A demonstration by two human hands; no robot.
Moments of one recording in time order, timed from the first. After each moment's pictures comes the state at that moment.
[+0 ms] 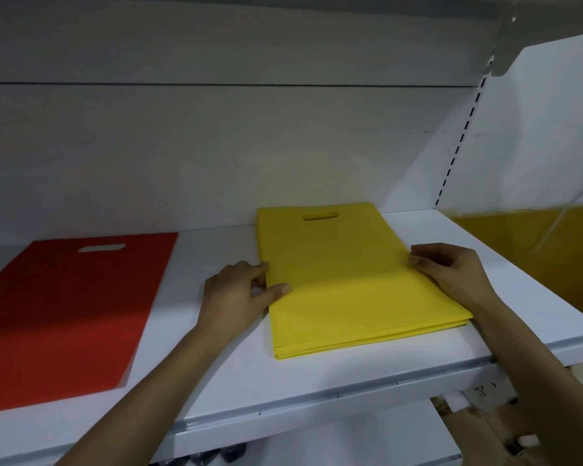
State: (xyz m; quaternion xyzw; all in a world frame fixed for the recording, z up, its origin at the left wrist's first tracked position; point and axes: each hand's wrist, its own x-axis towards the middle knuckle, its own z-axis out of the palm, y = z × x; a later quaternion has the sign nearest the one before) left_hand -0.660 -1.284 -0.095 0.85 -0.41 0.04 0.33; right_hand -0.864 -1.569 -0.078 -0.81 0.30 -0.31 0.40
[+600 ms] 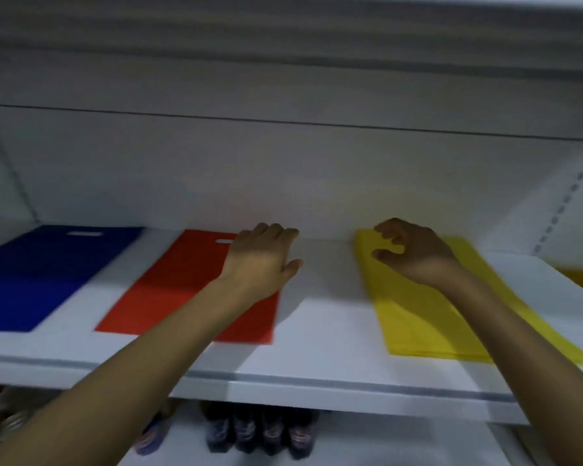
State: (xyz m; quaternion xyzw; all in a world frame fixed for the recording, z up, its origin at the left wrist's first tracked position) left_hand -0.618 -1.155 -0.020 0.84 -0.44 0.29 0.08; right_hand -0.740 -1.394 0.011 -0.95 0.16 -0.18 0.19
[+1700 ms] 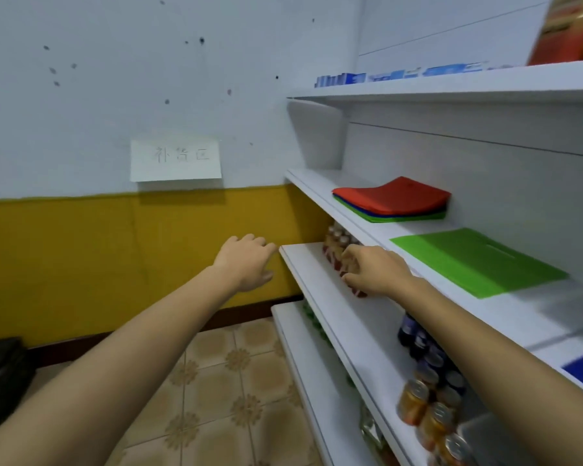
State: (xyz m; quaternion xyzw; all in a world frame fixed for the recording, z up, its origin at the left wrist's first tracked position) left_hand -0.657 -0.283 -0.009 0.97 0.18 0.08 -0.16; right_hand -0.499 -0.473 -0.008 -0.89 -0.45 -0.07 0.08
